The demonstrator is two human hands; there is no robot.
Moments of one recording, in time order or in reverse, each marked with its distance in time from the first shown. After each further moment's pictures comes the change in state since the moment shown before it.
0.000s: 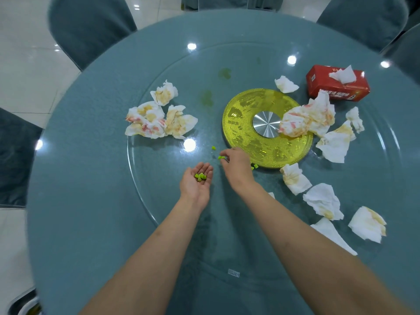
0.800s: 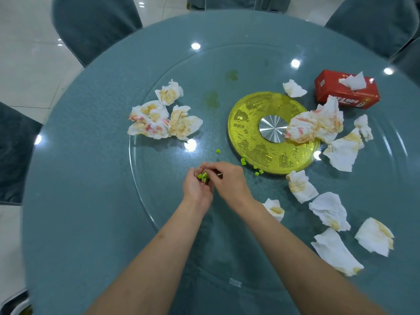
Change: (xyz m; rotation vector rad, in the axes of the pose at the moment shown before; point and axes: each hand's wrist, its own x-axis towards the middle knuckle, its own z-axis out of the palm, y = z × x) left_hand 0.014 0.002 0.002 -0.052 -0.006 -0.028; right_hand -0.031 -0.024 0.013 0.246 -0.007 -0.216
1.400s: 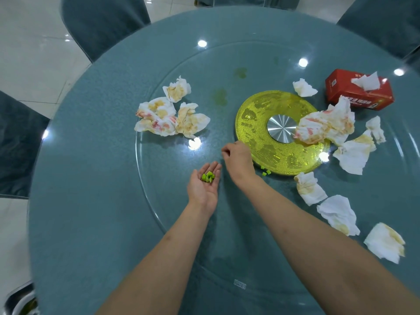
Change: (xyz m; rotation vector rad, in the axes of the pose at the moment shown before) left_hand 0.001 -0.003 -0.010 -0.093 -0.049 0.053; right_hand 0.069 0.037 0.015 -0.318 0.004 0.107
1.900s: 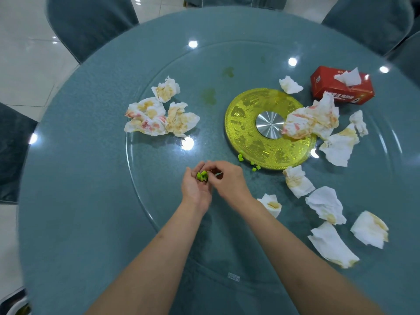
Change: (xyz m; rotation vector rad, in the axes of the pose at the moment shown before) left_hand -0.007 -0.009 -0.002 0.090 0.004 -0.039; right_hand -0.083 -0.016 -0.025 0.388 -0.069 -0.014
